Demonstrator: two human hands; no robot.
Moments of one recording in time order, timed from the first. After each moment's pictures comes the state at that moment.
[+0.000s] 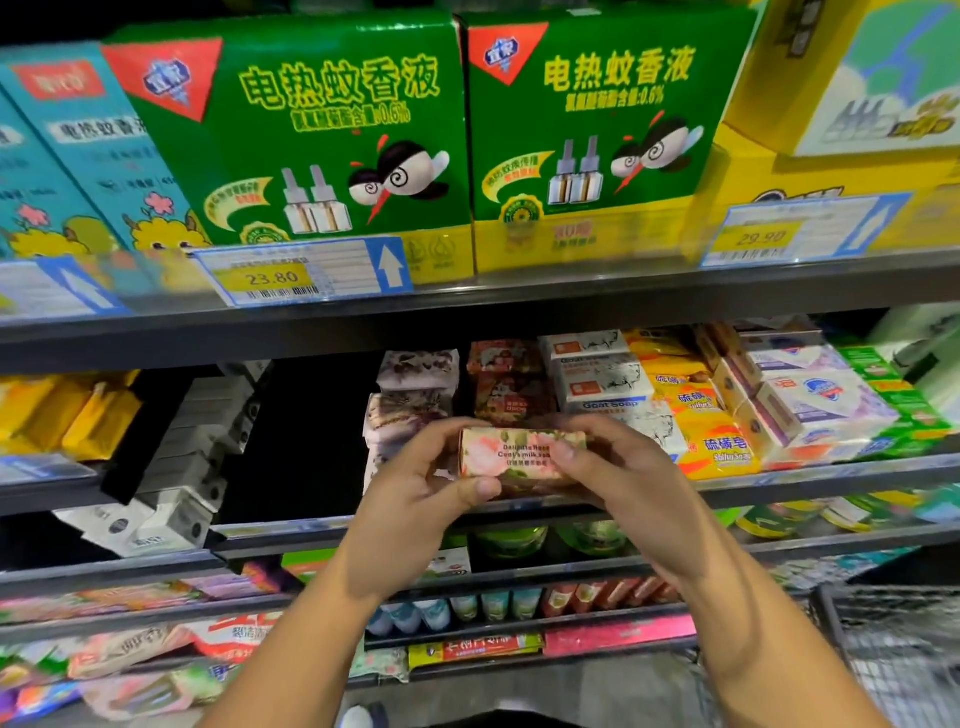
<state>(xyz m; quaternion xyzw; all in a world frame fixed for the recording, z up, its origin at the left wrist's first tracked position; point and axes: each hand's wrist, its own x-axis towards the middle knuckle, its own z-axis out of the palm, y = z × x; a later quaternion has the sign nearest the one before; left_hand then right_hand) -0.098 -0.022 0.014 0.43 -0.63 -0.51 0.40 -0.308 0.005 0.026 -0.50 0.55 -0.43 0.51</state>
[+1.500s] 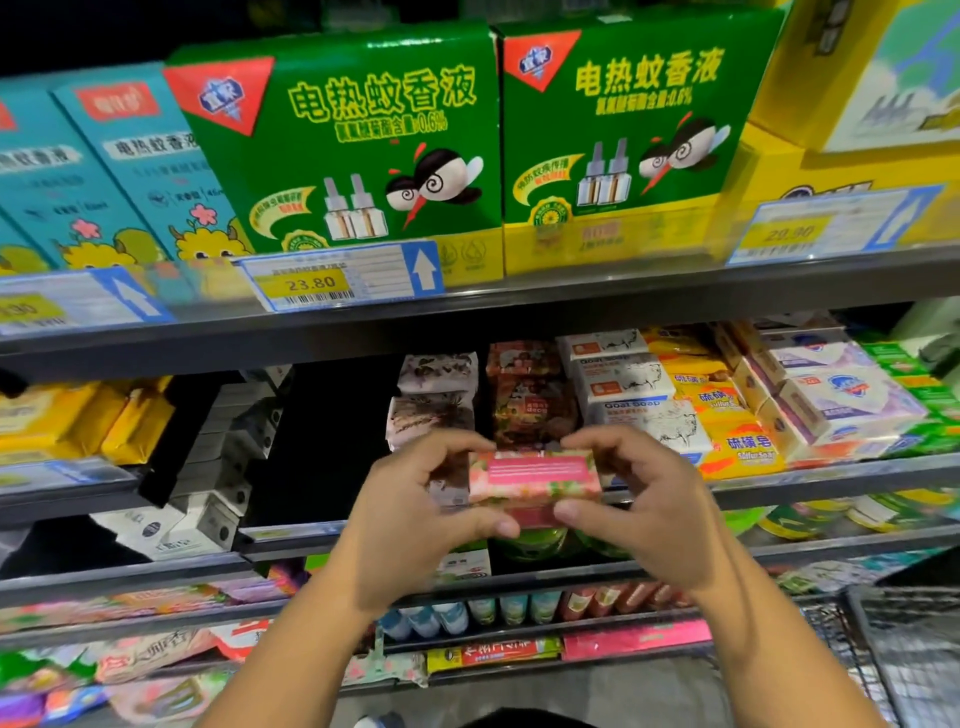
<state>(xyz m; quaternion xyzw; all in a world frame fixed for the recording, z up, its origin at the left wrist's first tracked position) -0.073 -0.018 0.025 0.46 -0.72 -0.37 0.36 -0.304 0.011 0.010 -0.64 0.51 -0.45 0.36</state>
